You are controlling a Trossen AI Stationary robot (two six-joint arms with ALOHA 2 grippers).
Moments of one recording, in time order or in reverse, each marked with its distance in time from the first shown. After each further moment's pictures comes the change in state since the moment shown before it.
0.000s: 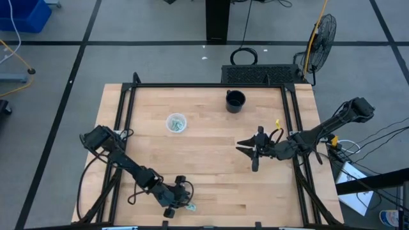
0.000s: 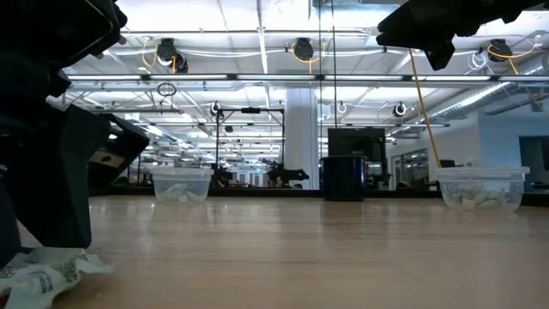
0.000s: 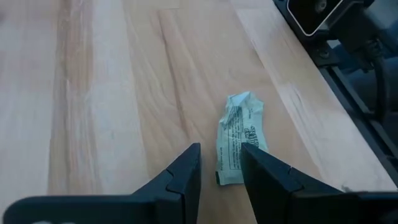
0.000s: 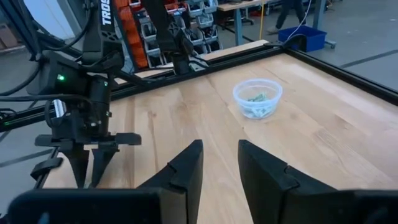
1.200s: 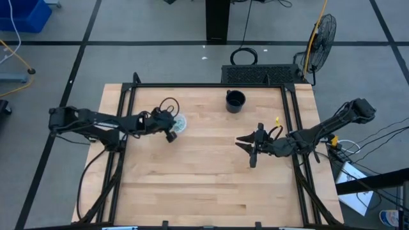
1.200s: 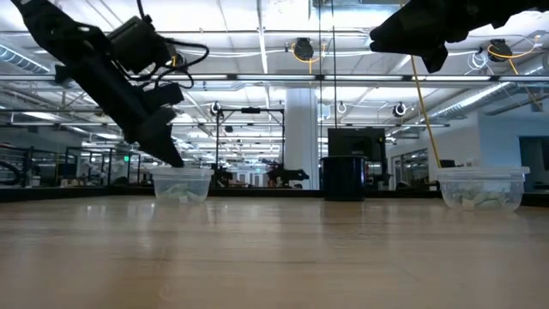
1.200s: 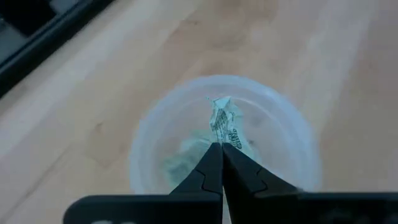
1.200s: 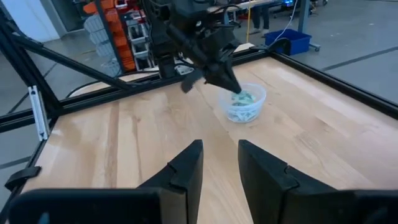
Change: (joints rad) left arm 0.862 -0.676 -0.366 -0.367 -0.134 0.173; right arm -0.050 0.000 -0.001 -0.001 0.002 -0.020
